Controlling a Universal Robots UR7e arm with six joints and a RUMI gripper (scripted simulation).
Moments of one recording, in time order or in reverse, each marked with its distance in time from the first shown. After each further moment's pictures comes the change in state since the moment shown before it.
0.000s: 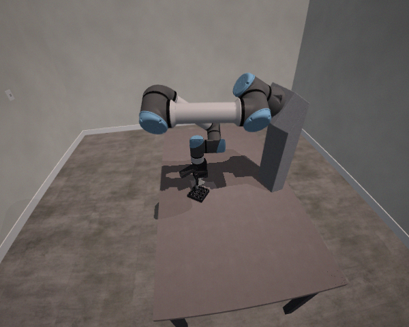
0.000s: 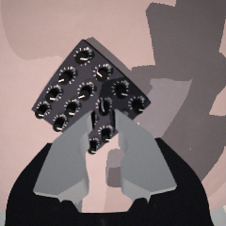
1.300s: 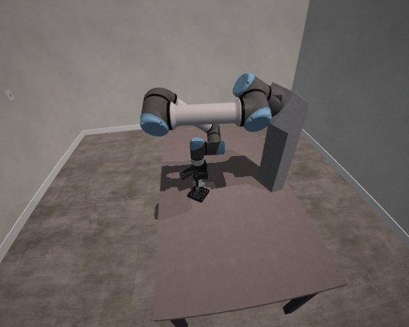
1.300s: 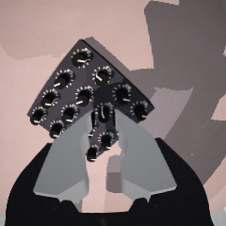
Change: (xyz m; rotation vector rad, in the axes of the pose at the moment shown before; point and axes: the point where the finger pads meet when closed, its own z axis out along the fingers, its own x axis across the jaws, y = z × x) arm 0.000 0.000 0.014 0.000 0.000 0.000
